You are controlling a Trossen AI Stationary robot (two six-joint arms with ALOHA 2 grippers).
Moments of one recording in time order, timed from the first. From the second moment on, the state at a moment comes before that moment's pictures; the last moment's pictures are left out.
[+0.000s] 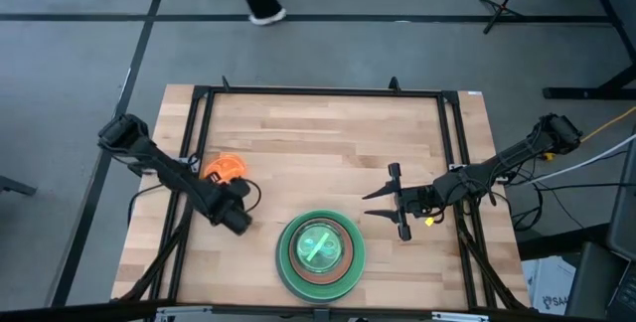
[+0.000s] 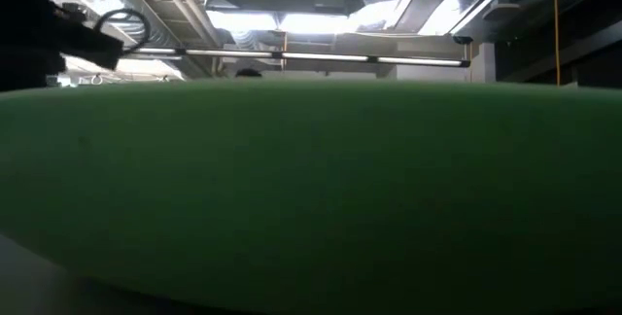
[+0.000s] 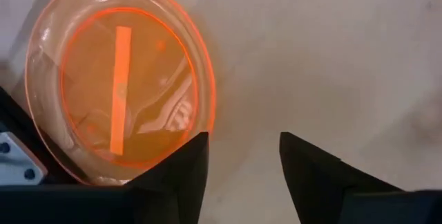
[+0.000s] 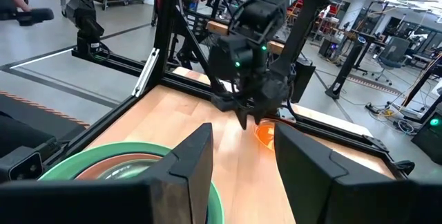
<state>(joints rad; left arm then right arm) -0.54 1.44 0.80 -1.07 -0.27 -1.27 0.48 1.07 0.59 0.41 0.31 -0.24</state>
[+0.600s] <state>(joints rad) -0.39 1.44 0.64 -0.93 -0.33 -1.19 0.48 1.07 0.59 0.41 0.31 -0.24</state>
